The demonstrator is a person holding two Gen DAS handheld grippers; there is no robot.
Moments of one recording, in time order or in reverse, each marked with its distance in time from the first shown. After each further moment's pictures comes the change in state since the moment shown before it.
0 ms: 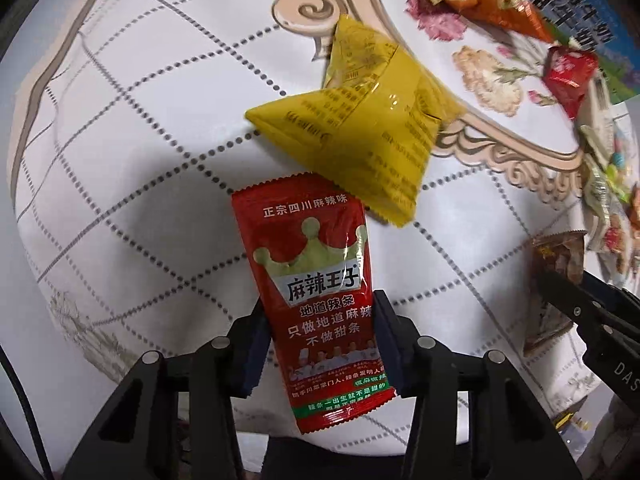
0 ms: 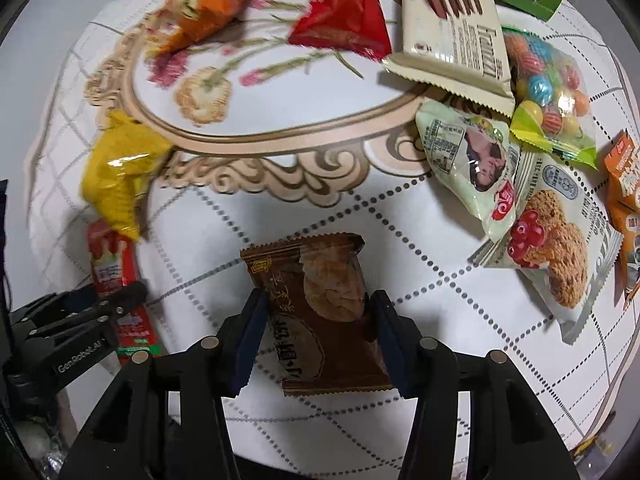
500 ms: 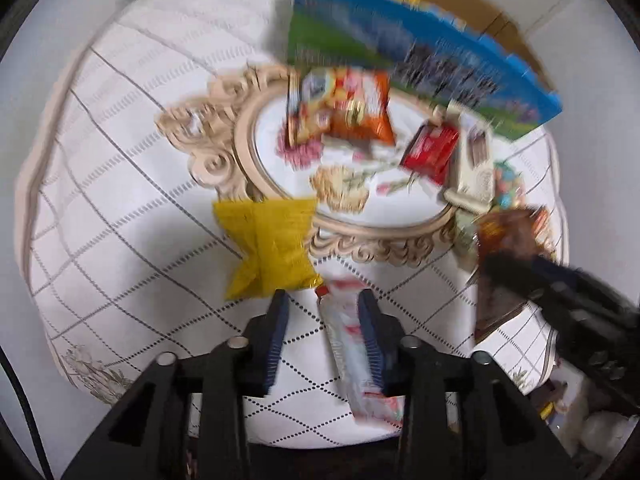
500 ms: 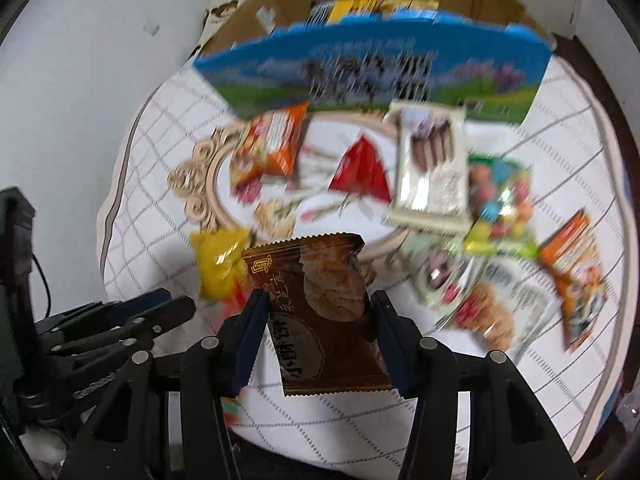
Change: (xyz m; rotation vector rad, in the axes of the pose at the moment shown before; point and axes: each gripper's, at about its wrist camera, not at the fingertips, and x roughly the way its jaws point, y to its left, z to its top) left arm -0.090 -0.028 0.038 0.085 -0.074 -0.153; right arm -0.122 -0.022 0.026 -0.001 -0.204 0.120
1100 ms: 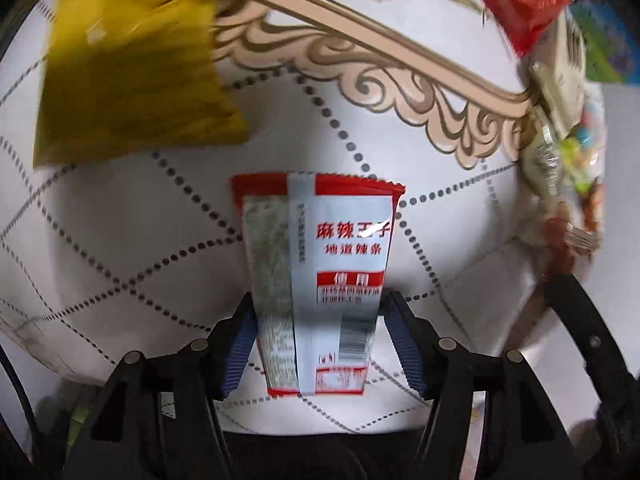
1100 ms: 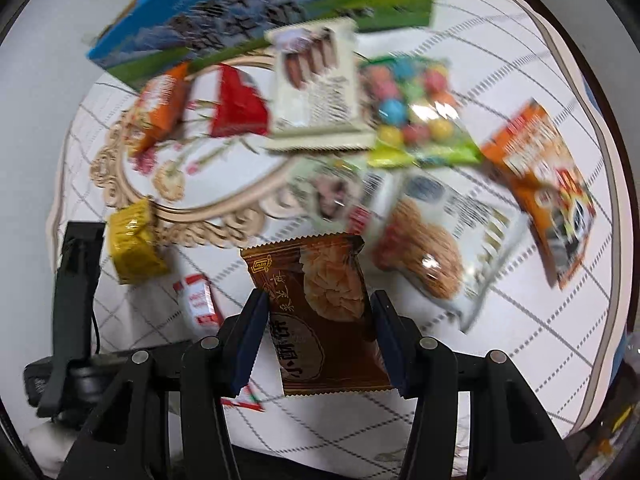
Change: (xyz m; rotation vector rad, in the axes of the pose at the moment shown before) left arm 0.114 -0.016 -0.042 -0.190 0.344 -0.077; right arm 0.043 -0.070 -0.039 0.163 0.089 -0.103
